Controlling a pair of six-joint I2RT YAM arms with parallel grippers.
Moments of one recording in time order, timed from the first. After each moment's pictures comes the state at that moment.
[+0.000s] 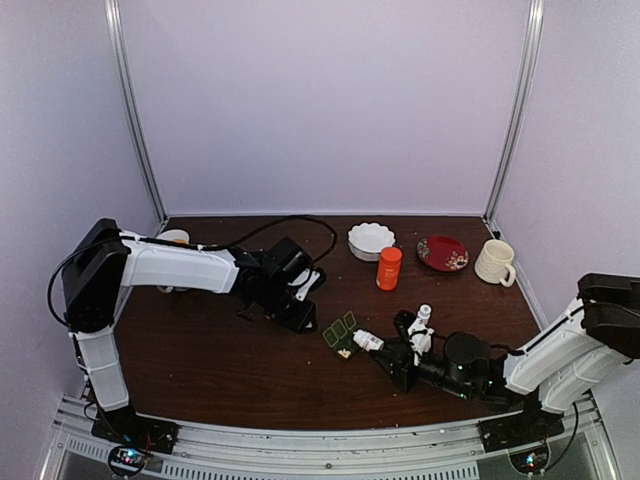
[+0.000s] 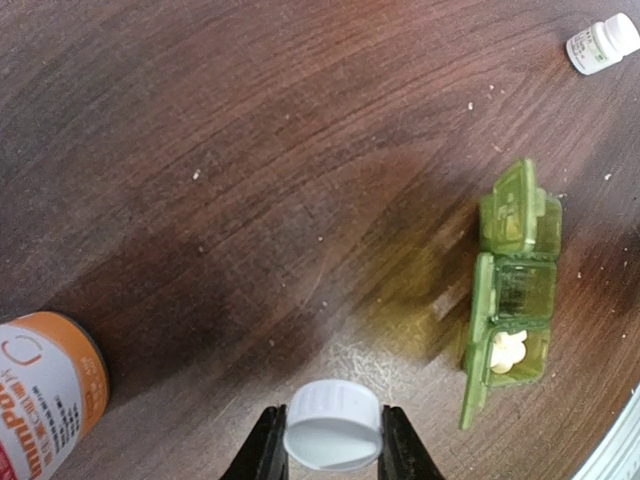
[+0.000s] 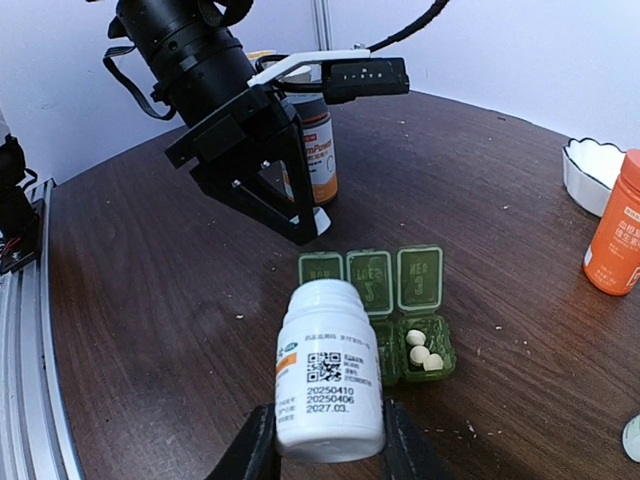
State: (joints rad) left arm -0.90 1.89 1.27 -0.45 0.11 -0.32; right arm 1.16 1.46 0.17 1.06 0.27 0.19
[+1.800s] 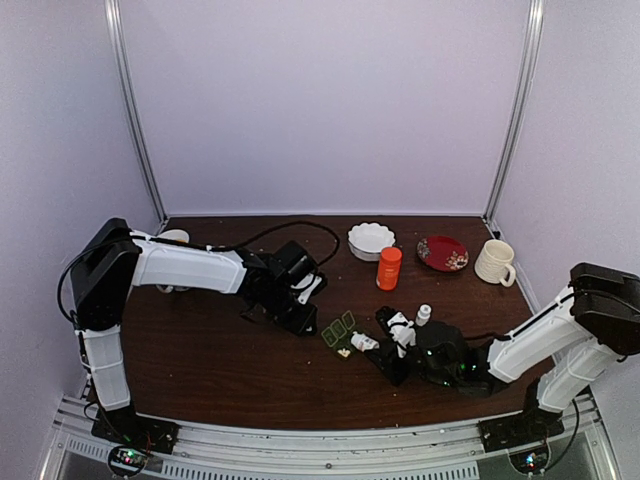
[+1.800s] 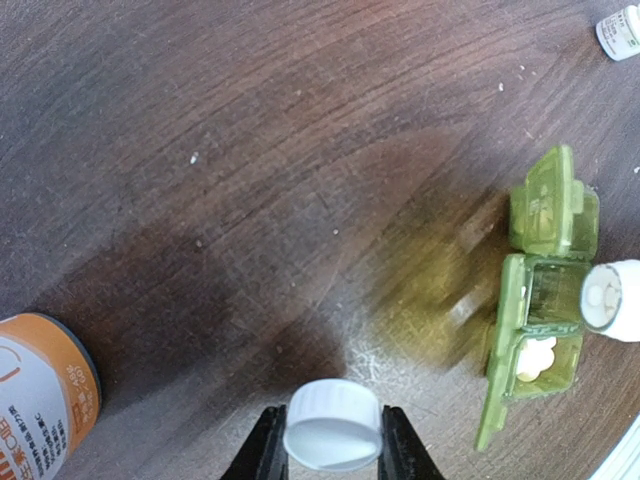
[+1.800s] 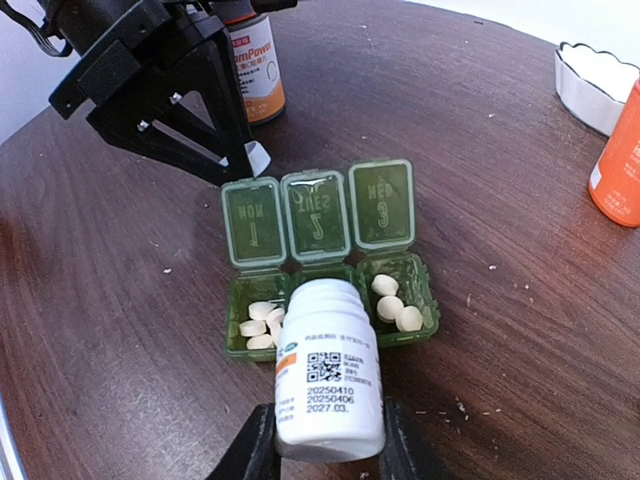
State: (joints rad) left arm -0.90 1.94 1.30 -0.48 0.10 -0.30; right arm 1.08 1.54 0.34 0.71 0.24 0.27
